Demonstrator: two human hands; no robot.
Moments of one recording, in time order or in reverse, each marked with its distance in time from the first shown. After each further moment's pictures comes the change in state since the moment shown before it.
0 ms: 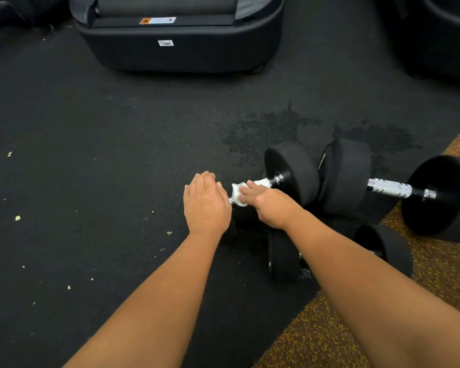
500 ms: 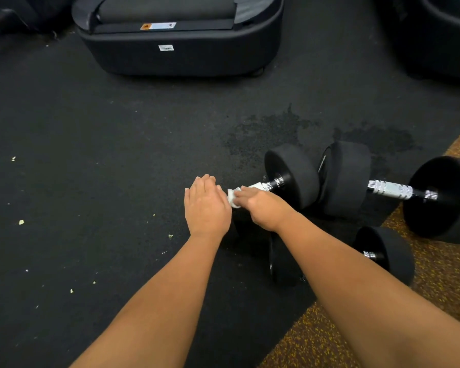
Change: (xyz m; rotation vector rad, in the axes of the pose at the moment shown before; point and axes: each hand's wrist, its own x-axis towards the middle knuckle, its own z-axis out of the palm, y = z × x) left_hand 0.000 0.003 -0.005 -0.008 -0.027 -0.016; right_hand 0.010 -0.012 -0.001 0.040 -0.003 -0.011
